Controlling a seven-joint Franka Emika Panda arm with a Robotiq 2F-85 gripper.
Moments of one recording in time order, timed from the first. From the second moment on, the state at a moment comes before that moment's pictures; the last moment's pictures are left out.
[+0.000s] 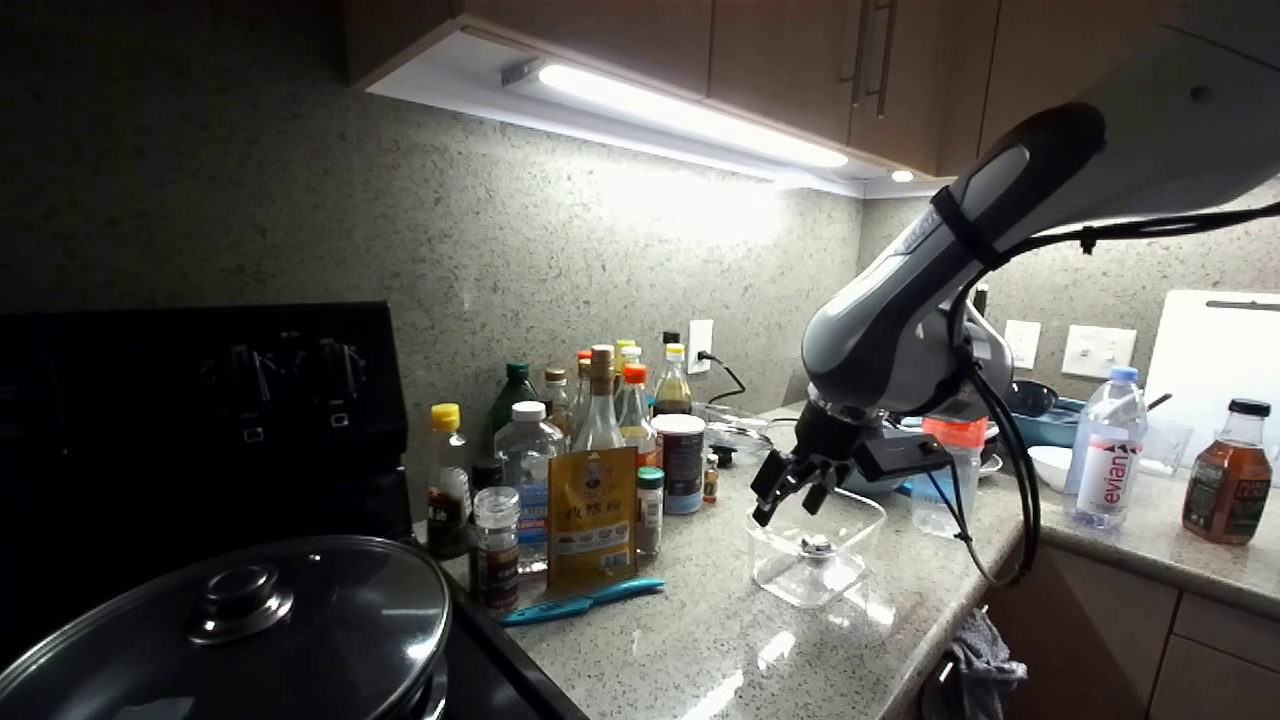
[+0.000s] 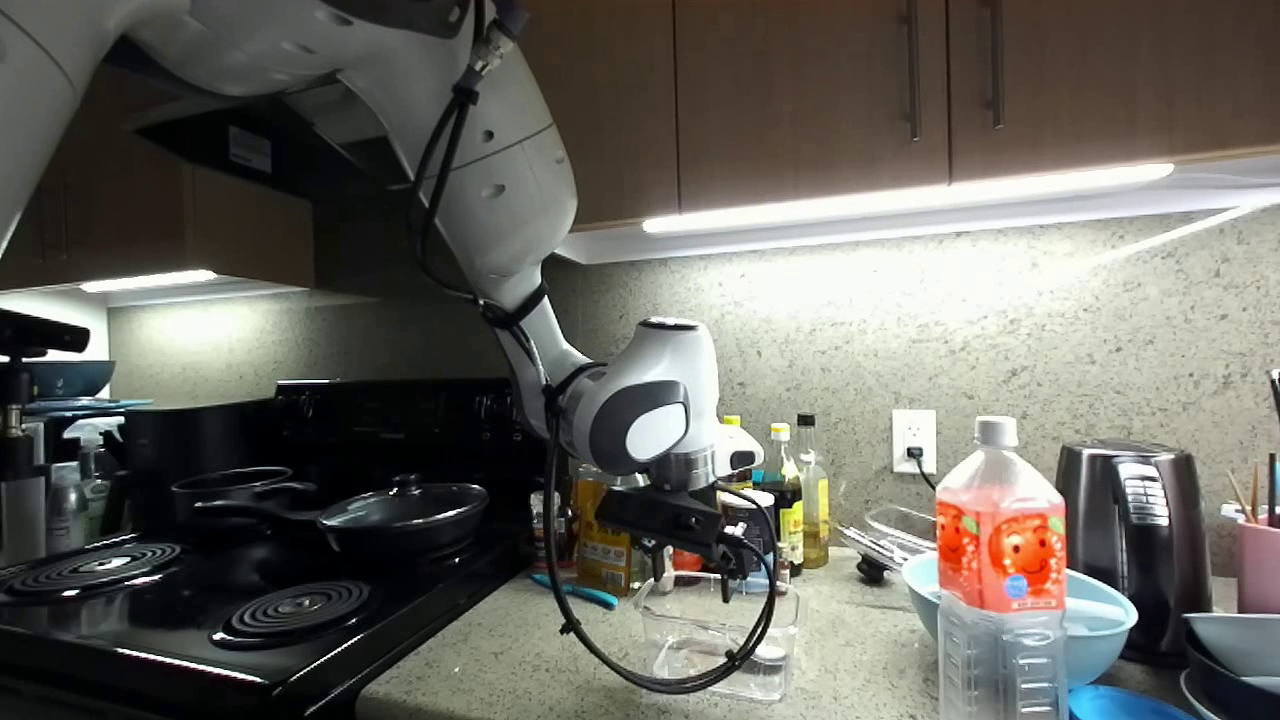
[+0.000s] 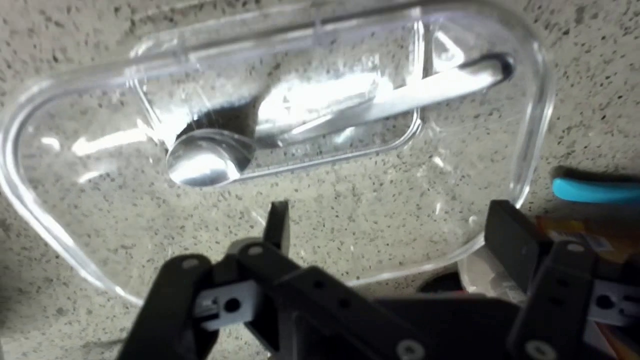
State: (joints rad) arm -0.15 0.31 0.01 -2.19 0.37 2.83 -0.35
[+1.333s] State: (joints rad) arm -0.19 0.29 0.01 -2.21 0.39 2.79 -0.18
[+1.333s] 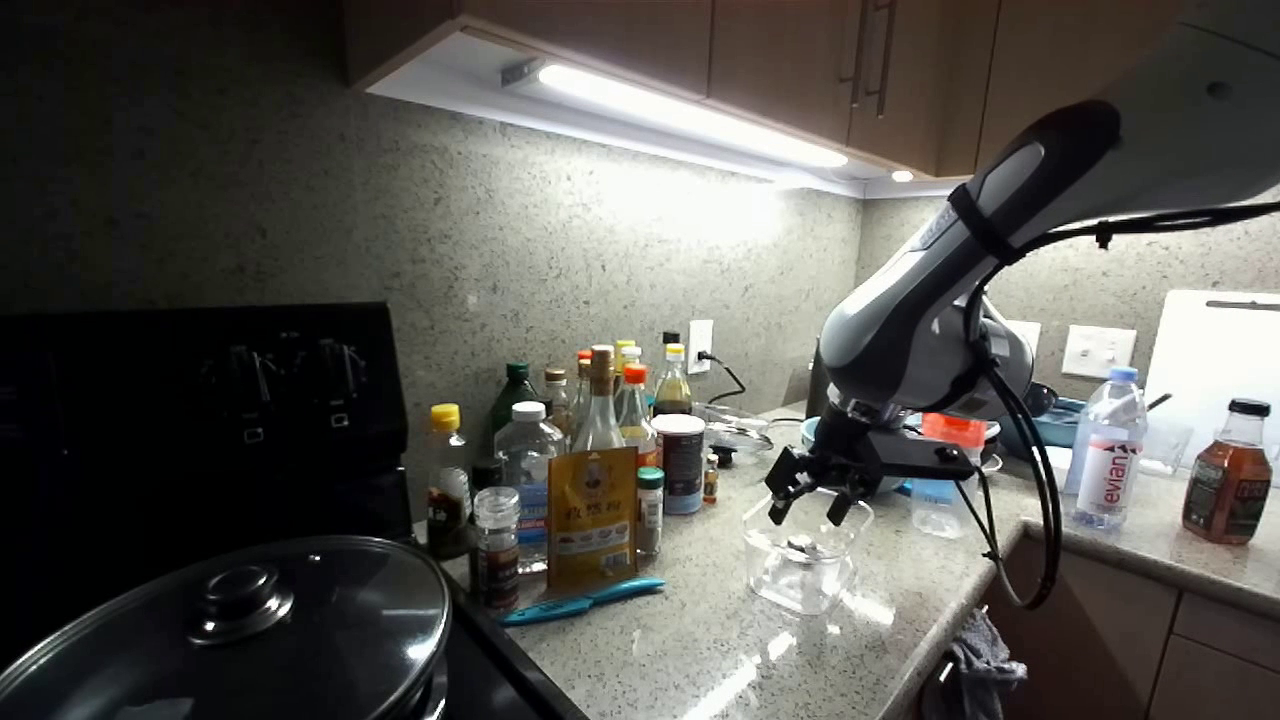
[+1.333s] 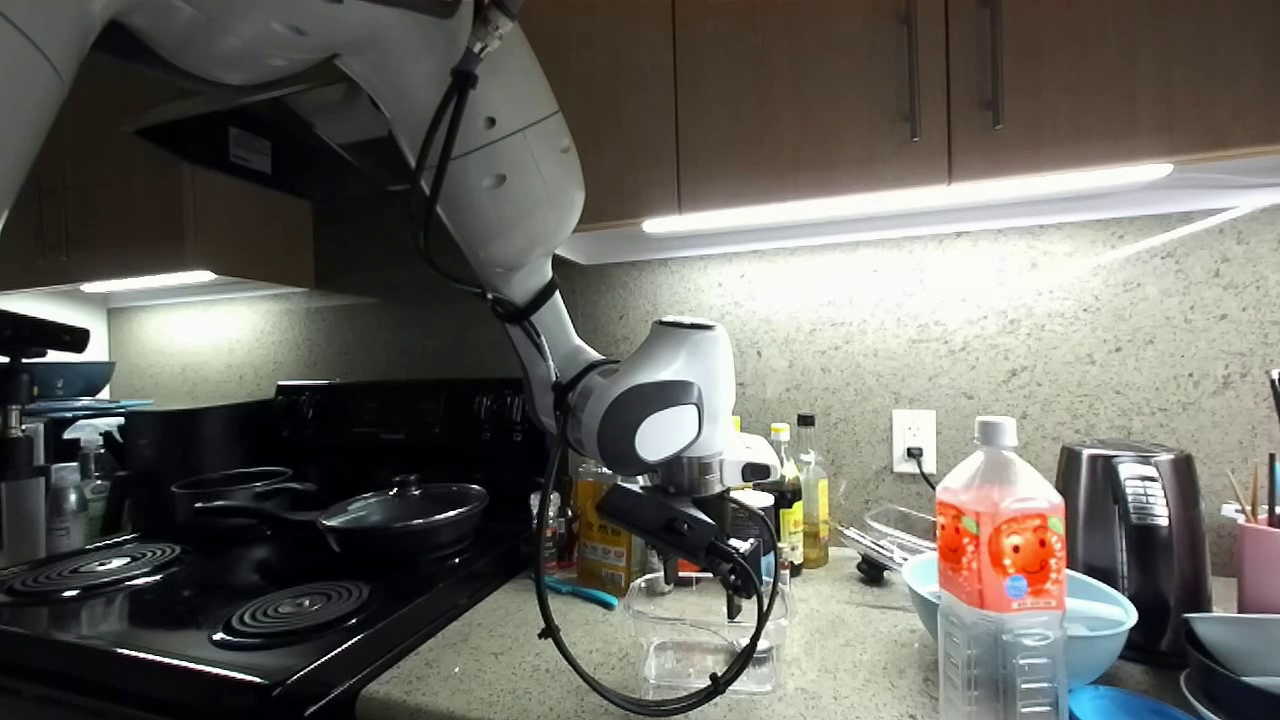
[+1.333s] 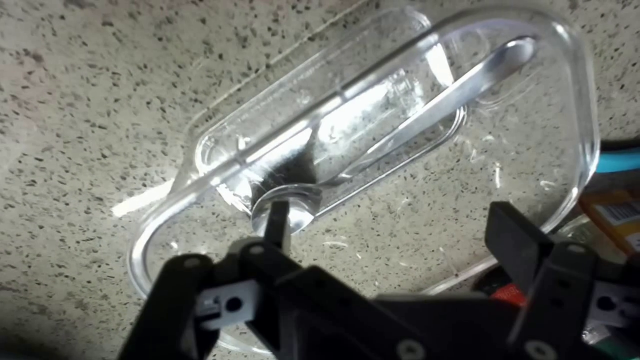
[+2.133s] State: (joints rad) arm -0.19 0.34 0.01 -2.17 0.38 2.69 -0.18
